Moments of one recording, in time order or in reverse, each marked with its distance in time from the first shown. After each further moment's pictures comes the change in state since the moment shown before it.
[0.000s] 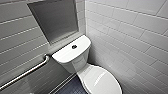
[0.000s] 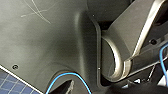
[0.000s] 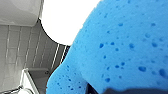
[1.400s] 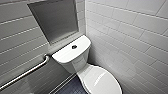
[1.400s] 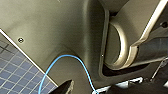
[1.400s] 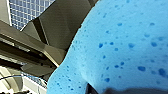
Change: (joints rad) left arm 0.055 0.000 0.000 0.720 0.006 -0.815; right arm -0.599 0.311 -0.429 0.003 0.133 0.004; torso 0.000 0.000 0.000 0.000
